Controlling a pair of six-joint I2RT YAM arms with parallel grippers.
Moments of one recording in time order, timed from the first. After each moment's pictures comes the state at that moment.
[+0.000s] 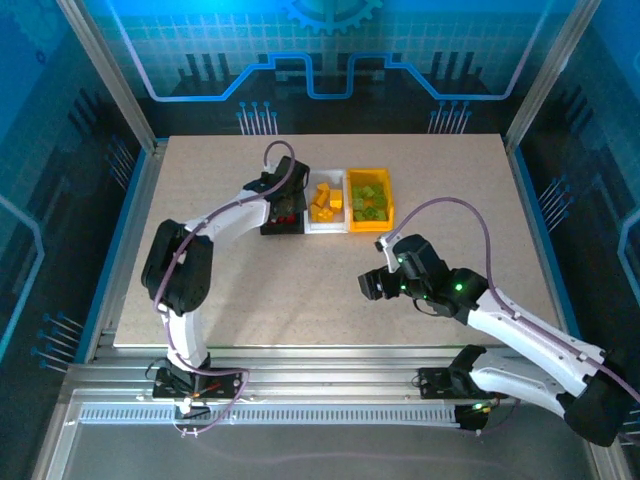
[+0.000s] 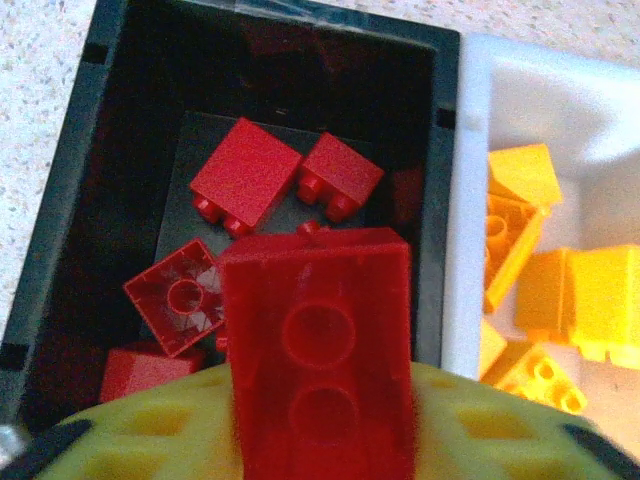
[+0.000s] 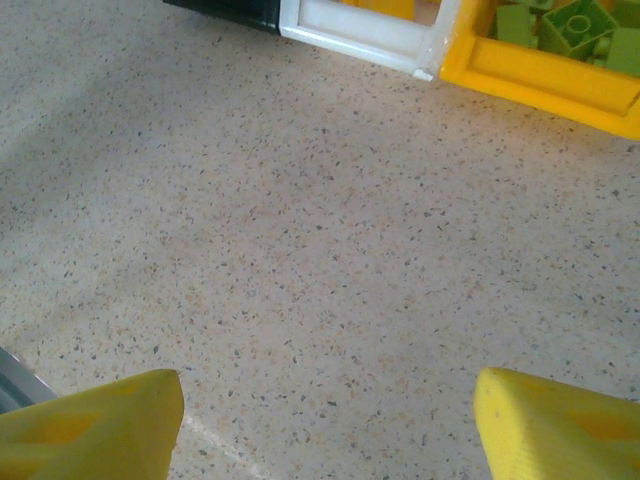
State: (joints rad) left arm -0.43 1.91 1.44 -0.48 -0.29 -0.64; right arm 0.74 0.95 0.74 -0.57 0.04 0.31
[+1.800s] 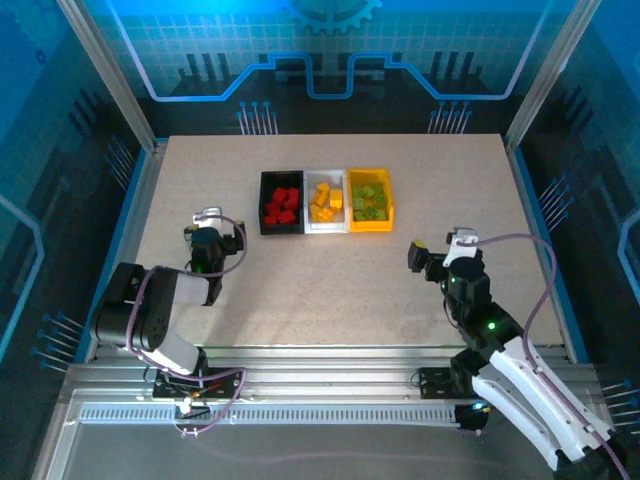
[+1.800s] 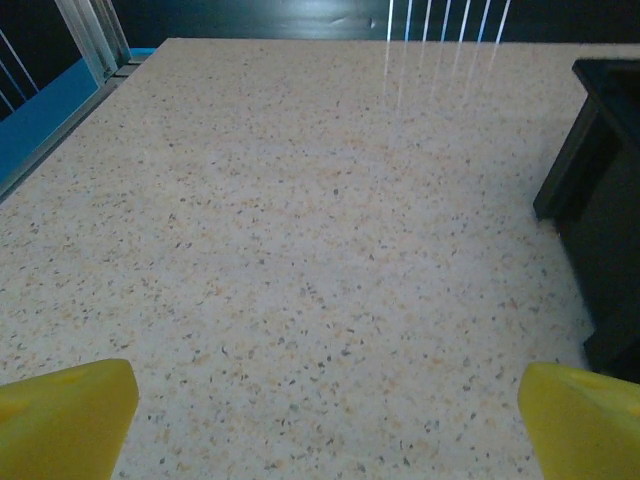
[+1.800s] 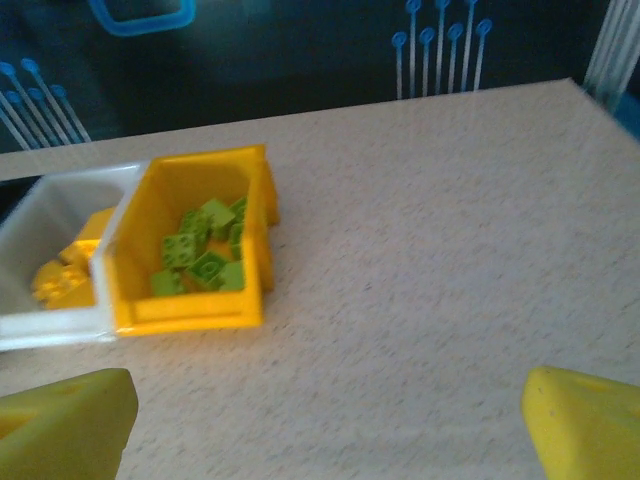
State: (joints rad) left arm -0.07 1.55 0.36 0.83 -0.27 -0.08; right arm 0.42 0.58 0.40 -0.17 0.41 0.26
